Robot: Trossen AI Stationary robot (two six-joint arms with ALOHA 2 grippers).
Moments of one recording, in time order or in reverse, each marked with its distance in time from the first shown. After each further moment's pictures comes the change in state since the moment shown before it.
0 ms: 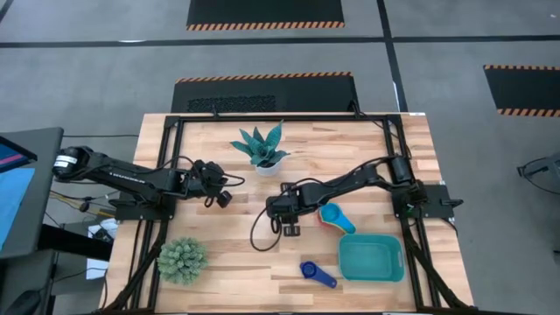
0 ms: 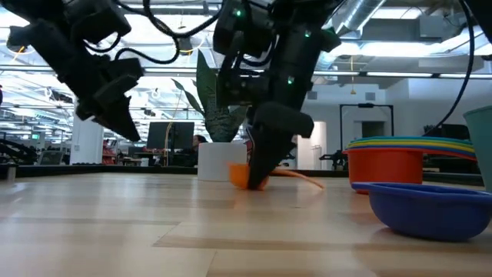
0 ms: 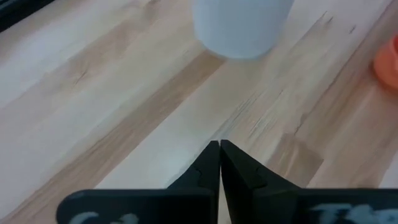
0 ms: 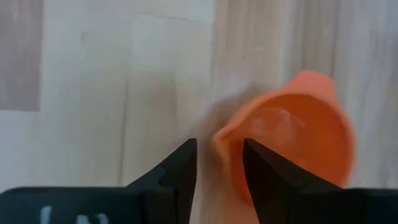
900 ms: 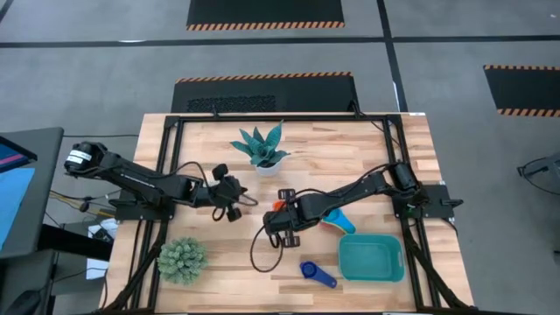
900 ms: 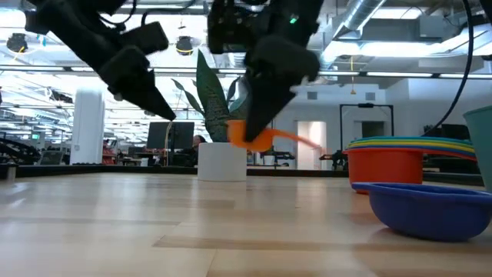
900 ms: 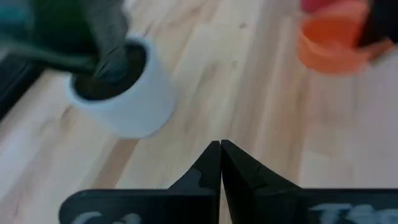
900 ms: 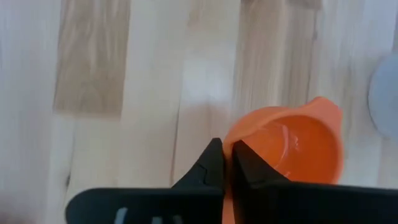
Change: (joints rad) left arm -0.134 0.162 0.129 0.221 0.013 0.392; right arm 0.123 -0.012 0.215 -0.268 0.136 0.063
